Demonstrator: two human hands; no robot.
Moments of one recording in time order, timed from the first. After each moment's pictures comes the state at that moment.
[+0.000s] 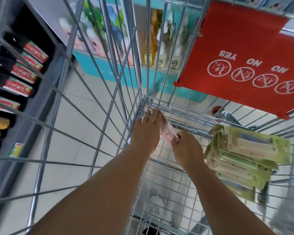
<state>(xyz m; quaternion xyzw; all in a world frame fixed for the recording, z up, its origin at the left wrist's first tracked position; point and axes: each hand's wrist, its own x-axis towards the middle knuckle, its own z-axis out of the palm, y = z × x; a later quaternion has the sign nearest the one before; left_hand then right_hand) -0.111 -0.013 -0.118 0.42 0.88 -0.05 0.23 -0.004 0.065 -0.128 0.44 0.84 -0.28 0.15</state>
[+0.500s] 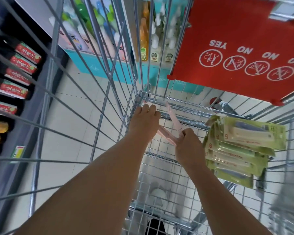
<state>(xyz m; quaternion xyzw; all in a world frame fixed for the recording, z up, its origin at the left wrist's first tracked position) -0.122 -0.002 -0.107 0.50 0.83 -0.15 0.19 0.013 0.055 -0.115 0.51 0.78 -0.33 0.11</state>
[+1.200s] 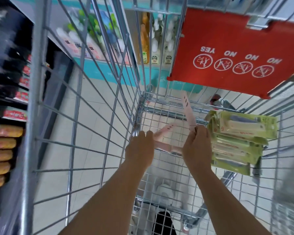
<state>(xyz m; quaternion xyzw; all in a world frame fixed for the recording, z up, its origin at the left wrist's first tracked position) -0.071 -0.065 -0.064 0.35 0.89 -0.06 0.29 0.032 0.036 -0.084 0.55 0.75 -0.35 -0.08</state>
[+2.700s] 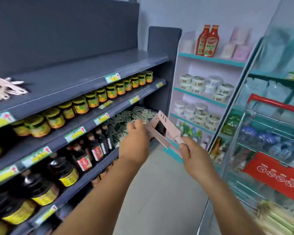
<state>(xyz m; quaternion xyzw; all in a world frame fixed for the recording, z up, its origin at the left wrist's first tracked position) -0.098 -0.511 0.382 0.09 0.97 0.24 -0.05 -0.033 -0.350 0.349 0.11 0.93 -0.32 -0.14</state>
